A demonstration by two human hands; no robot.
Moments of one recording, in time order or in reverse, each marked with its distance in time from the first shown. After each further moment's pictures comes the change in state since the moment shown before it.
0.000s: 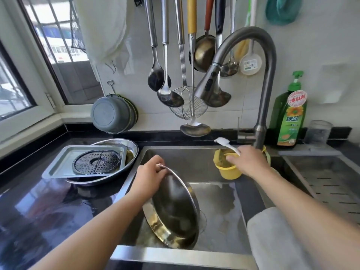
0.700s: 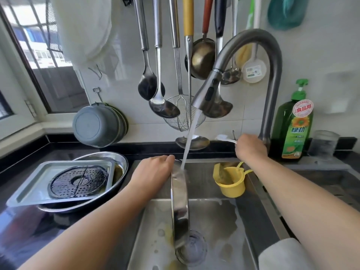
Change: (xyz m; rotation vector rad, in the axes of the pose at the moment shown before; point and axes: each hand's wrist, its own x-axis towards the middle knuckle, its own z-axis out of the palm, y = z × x) left_hand 0.080 0.027 0.010 0.868 0.151 0.737; right_hand 0.104 -0.015 -0.001 -0.286 0.186 0.123
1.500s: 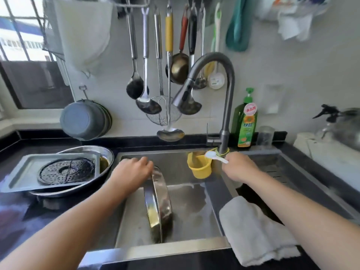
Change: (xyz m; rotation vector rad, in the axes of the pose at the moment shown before) left_hand -0.064 0.006 -0.047 0.043 0.018 0.194; right_hand -0.162 0.059 -0.070 0.130 -0.218 0.016
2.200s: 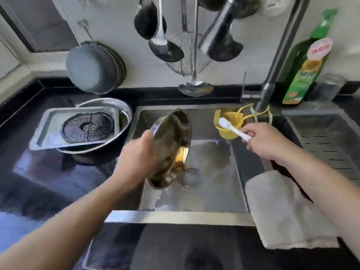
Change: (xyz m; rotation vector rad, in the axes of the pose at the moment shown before) left_hand -0.029 0.020 -0.028 -0.504 -0.247 -0.761; right_hand 0.014 -0.027 0.001 0.238 -0.319 -0.046
